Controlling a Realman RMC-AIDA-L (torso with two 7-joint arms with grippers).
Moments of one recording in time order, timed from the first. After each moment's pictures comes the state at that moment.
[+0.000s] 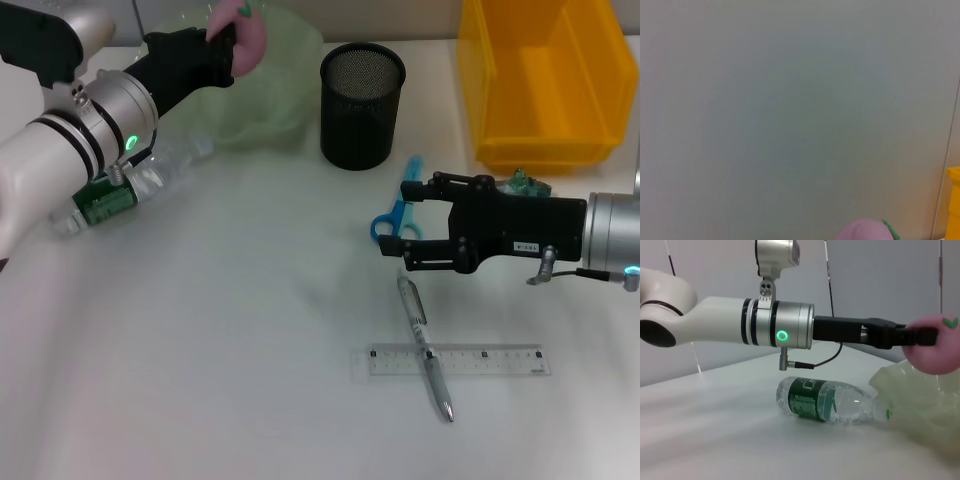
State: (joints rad) left arm -0.83 -2.08 0.89 0.09 1.00 0.79 -0.70; right arm 0.60 2.08 -0.76 -0.42 -1.93 -1.40 1.10
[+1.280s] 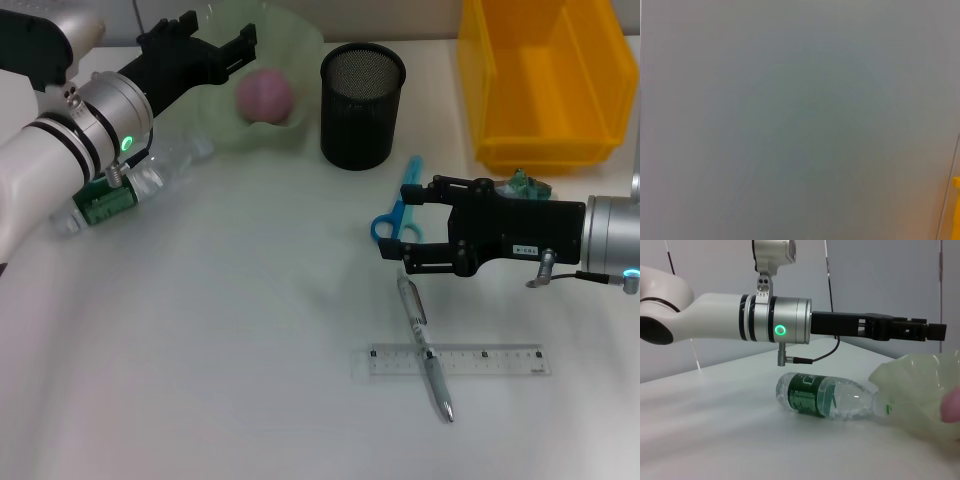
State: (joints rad) left arm -0.83 -2.08 0.84 0.08 1.00 0.81 -0.70; right arm 0.60 2.08 -0.76 -0.42 -1.93 -1.39 1.10
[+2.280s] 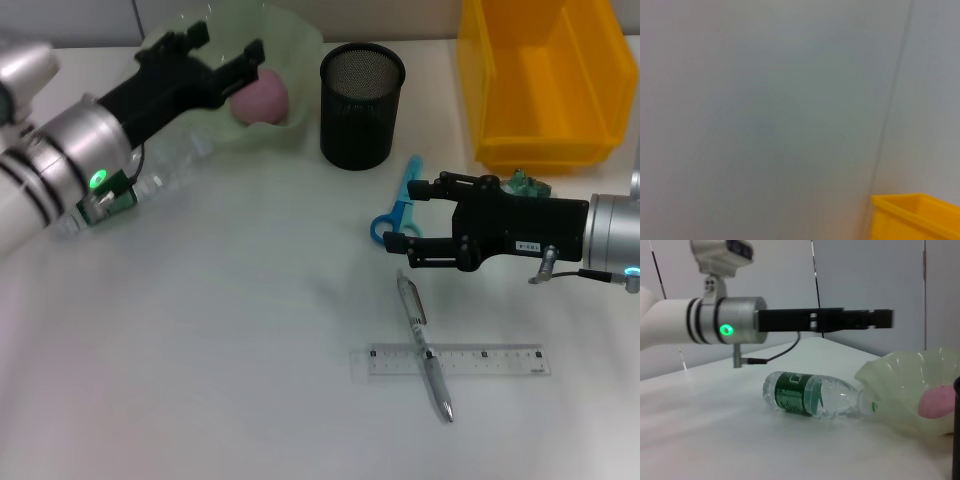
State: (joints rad) left arm -0.64 -2.07 1.06 0.23 1.01 1.06 -0.88; right arm 0.59 2.08 -0.75 -0.42 -1.93 -1.37 1.10
